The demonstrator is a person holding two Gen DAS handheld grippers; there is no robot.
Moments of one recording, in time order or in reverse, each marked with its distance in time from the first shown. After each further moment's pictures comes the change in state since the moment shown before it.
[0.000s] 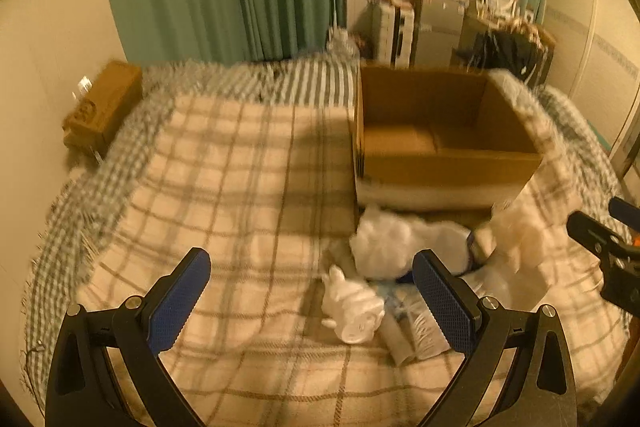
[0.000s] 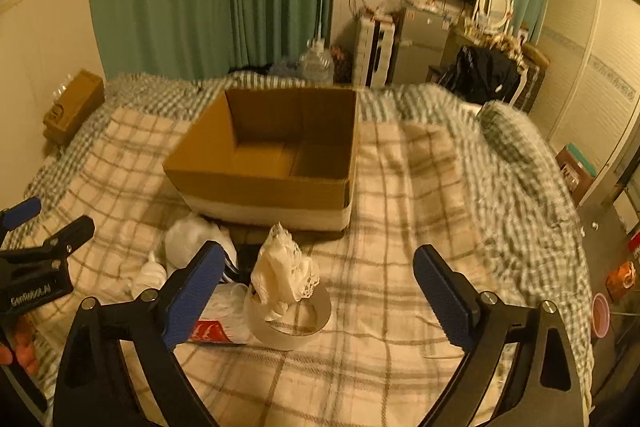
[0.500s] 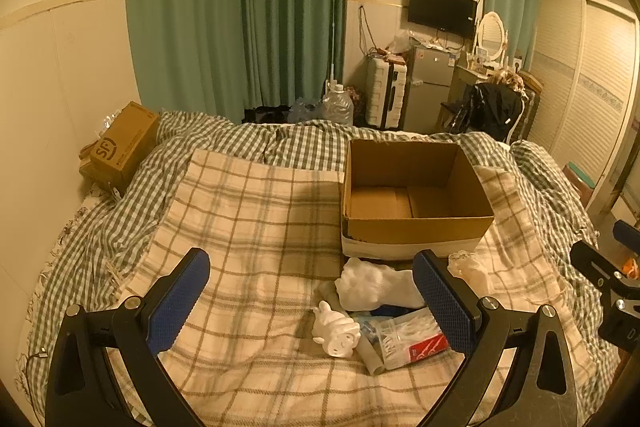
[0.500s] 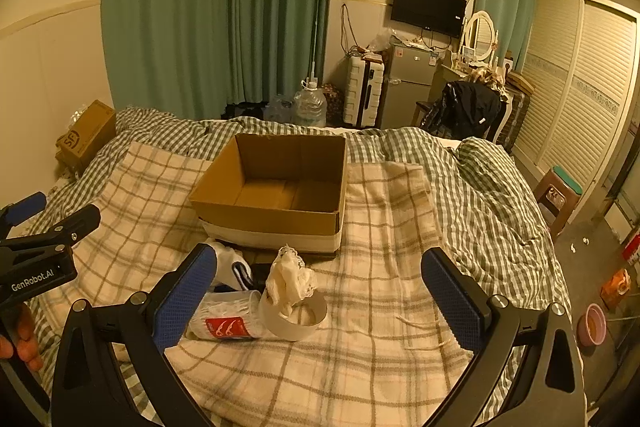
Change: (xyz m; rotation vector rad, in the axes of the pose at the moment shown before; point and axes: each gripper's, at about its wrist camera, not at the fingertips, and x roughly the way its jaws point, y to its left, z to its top) left arm -0.091 0.008 0.014 -0.038 -0.216 -0.032; right arm -0.098 0.009 0.000 -0.008 -0.185 -0.044
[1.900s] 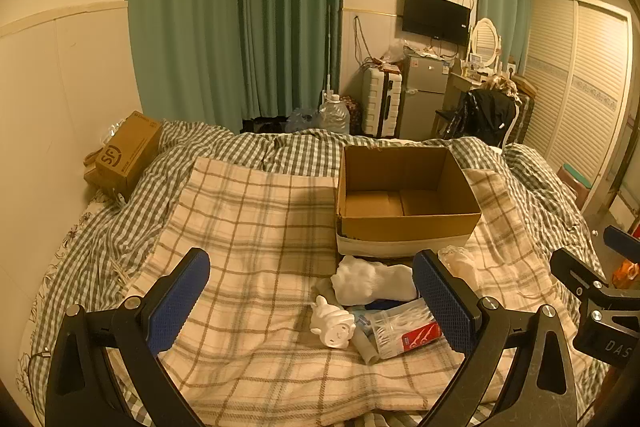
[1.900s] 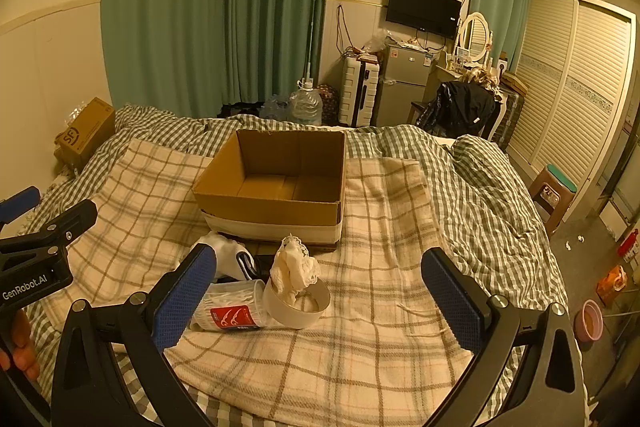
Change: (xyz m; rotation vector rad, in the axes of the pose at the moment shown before) left arm -0.030 -0.003 -0.016 0.092 -0.044 0.007; right arm -0.015 0.010 -0.018 0.008 -0.010 -0.020
